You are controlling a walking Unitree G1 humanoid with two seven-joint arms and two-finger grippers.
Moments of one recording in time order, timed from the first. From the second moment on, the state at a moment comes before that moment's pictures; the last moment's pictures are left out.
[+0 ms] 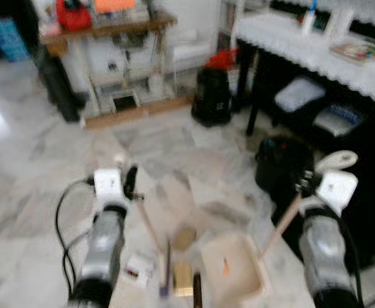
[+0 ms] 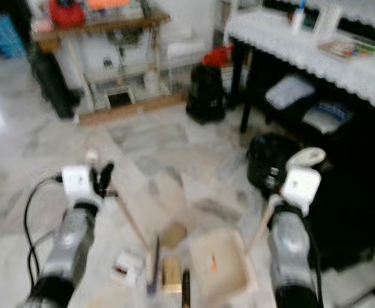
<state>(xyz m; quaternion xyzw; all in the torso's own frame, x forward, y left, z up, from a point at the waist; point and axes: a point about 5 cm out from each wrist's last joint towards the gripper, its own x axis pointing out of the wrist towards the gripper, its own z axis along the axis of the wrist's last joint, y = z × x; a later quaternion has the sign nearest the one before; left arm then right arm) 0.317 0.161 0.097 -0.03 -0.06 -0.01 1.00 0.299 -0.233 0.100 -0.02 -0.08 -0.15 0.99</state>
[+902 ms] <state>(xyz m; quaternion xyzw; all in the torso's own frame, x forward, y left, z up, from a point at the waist) 0.316 0.153 0.095 -0.03 -0.06 -0.04 1.00 0.295 -0.239 0.094 -0.03 -0.07 -0.16 0.98</state>
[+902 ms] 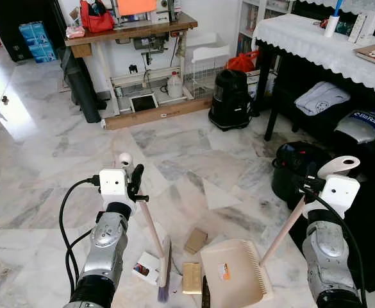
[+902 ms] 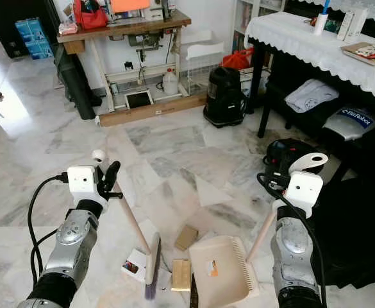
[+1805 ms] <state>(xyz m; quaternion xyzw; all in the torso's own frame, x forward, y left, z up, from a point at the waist) 0.313 0.147 0.094 -0.03 -0.05 -0.08 1.00 0.290 -0.252 0.090 -0.07 -0.05 -0.19 0.98</state>
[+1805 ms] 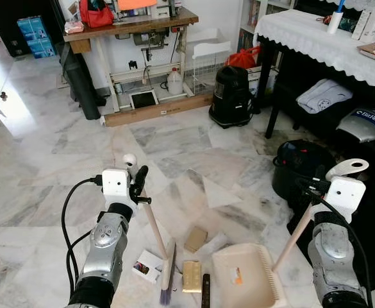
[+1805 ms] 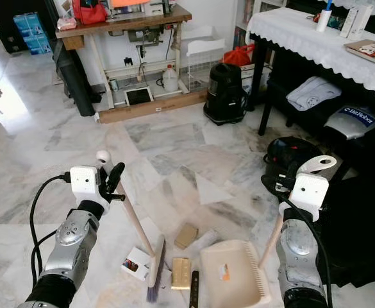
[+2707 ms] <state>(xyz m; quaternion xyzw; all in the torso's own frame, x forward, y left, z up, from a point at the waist) 0.301 0.152 0.105 -0.02 -0.04 -0.11 0.99 0.292 -0.245 0.079 -0.09 -0.05 -0.20 0.97</state>
